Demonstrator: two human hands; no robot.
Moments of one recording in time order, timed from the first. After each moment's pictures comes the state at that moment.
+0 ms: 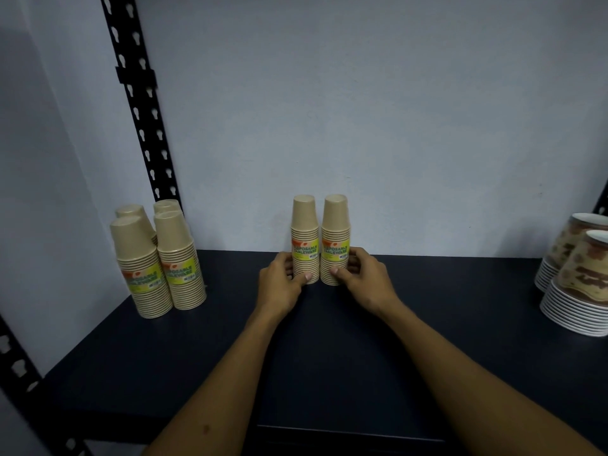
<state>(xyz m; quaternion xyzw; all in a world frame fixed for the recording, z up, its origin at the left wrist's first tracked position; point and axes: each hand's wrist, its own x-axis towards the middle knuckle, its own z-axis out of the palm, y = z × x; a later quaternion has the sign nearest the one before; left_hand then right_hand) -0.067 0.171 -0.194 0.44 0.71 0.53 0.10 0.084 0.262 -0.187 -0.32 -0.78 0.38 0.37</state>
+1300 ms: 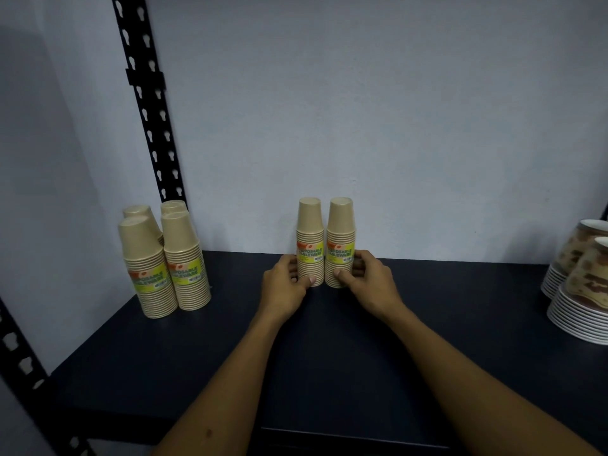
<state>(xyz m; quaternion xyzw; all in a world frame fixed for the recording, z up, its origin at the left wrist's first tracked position) -0.068 0.168 -0.193 0.44 0.70 0.54 0.12 0.083 0.263 -0.189 -0.33 -0.78 0.38 0.38</state>
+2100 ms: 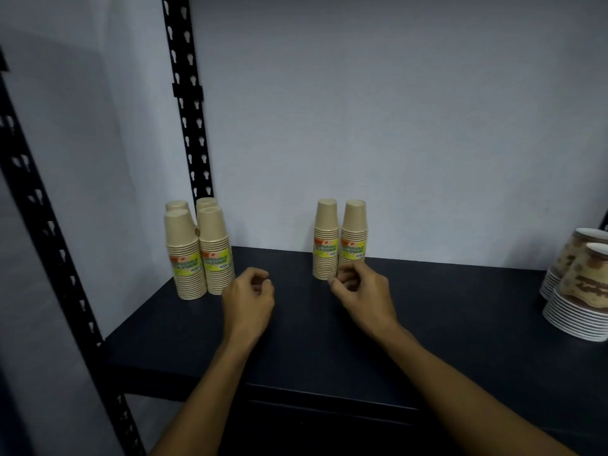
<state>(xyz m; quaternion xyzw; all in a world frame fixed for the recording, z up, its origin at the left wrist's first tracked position) -0.072 0.058 -0.183 0.36 0.75 0.56 -0.05 0.087 0.181 -0.179 -0.29 -0.80 0.31 0.43</state>
